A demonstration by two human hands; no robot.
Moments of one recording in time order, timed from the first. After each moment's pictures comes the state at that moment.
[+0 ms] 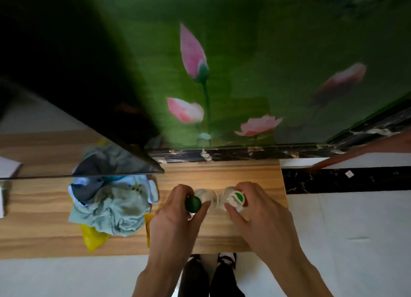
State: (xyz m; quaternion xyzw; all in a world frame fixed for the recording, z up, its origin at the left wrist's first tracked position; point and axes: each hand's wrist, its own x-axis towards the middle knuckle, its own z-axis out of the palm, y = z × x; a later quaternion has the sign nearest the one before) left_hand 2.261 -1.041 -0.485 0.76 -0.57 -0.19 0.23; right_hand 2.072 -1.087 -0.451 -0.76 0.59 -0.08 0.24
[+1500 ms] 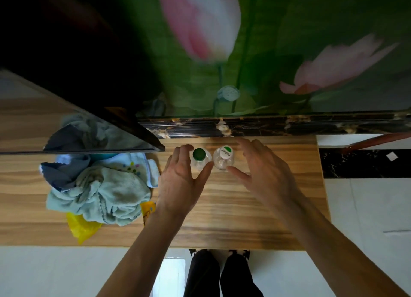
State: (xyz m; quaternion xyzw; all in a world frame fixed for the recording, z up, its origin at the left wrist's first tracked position) left_hand 2.312 -1.112 -0.685 0.76 -0.60 -0.19 0.19; right_hand 2.118 -1.171 -0.658 -0.81 0.55 -0.02 0.20
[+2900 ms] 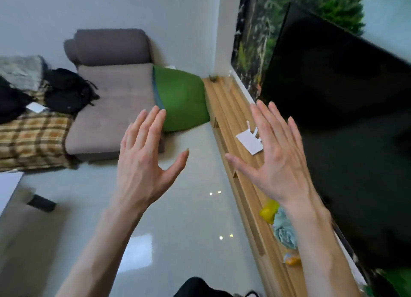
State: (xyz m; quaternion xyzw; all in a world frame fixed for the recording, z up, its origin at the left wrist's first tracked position) left_hand 2.446 -0.416 -0.140 0.92 -0.13 0.30 0.22; right_hand 2.432 -0.687 -0.104 -0.95 -0.13 -0.23 0.15
